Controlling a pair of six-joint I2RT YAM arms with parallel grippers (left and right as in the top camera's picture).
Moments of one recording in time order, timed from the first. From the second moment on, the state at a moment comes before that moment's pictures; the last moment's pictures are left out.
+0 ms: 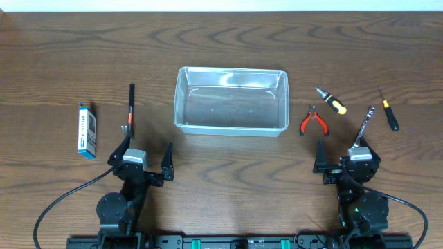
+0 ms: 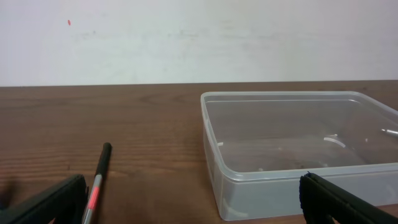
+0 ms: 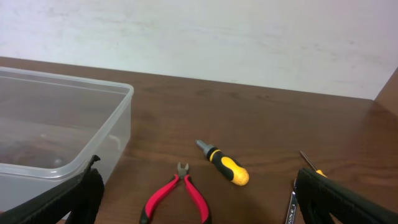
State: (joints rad) left arm -0.02 0.01 0.03 -0.11 0.20 -0.05; right arm 0.13 0.01 0.04 -0.12 0.10 -0.07
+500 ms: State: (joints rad) left arm -0.02 0.01 0.03 -0.11 0.20 -0.05; right arm 0.13 0.01 0.04 -0.12 0.10 -0.07
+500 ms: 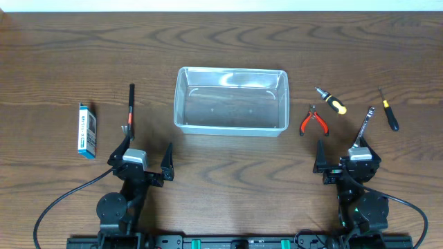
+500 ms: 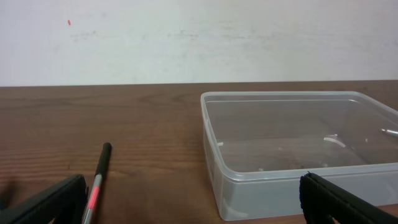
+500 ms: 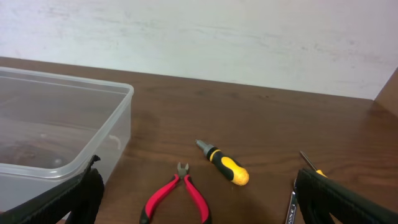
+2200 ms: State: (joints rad) left arm -0.02 0.65 0.59 -0.73 0.12 -0.15; right arm 0.06 1.52 1.30 -1.18 0.03 -0.31
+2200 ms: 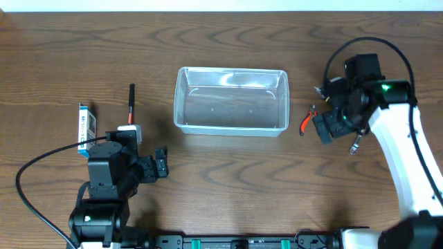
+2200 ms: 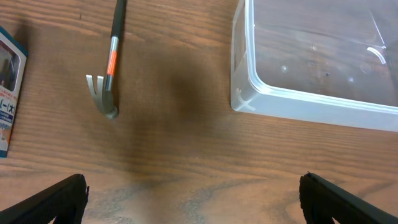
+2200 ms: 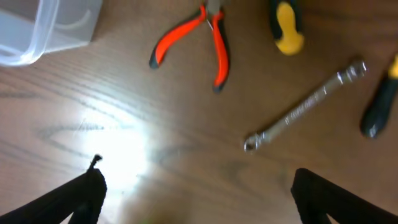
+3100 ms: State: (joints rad) left arm -0.02 0.65 0.59 -0.75 0.12 -0.15; right arm -0.02 1.84 1.22 -0.89 -0.05 -0.51
